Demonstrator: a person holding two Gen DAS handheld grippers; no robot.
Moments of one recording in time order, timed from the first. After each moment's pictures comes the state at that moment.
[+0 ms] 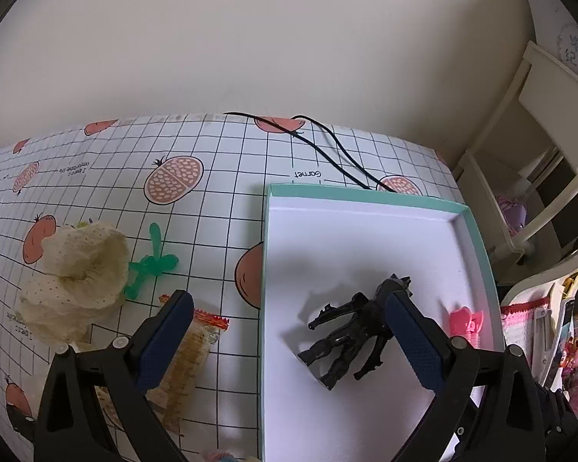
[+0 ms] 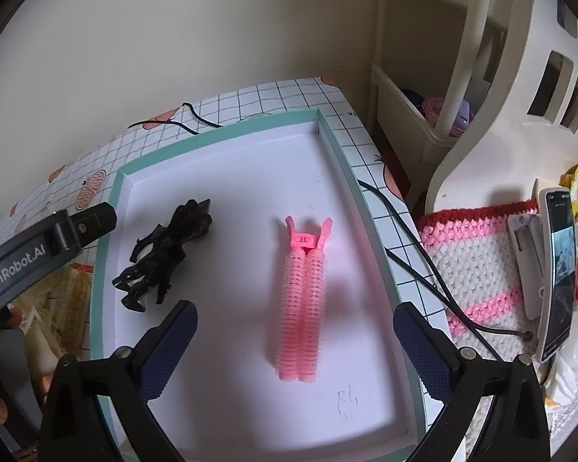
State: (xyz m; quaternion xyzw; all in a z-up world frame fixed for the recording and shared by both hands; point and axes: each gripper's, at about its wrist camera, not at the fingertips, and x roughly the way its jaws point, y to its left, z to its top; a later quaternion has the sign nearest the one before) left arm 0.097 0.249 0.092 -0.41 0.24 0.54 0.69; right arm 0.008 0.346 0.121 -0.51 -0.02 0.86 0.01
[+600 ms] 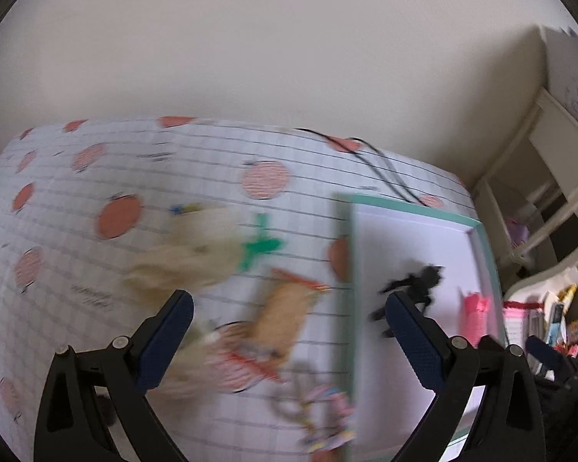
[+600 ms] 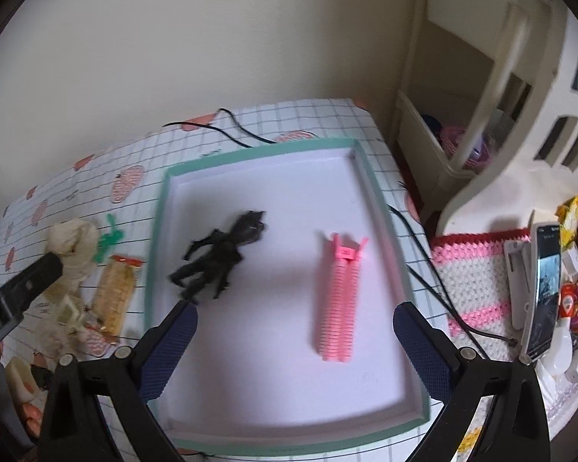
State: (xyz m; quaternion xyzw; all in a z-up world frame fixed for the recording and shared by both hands) left arm -0.007 0.205 0.114 -0.41 0.24 0.55 0.69; right arm 0.022 0.304 0.160 -0.51 -0.04 0.86 -0.02
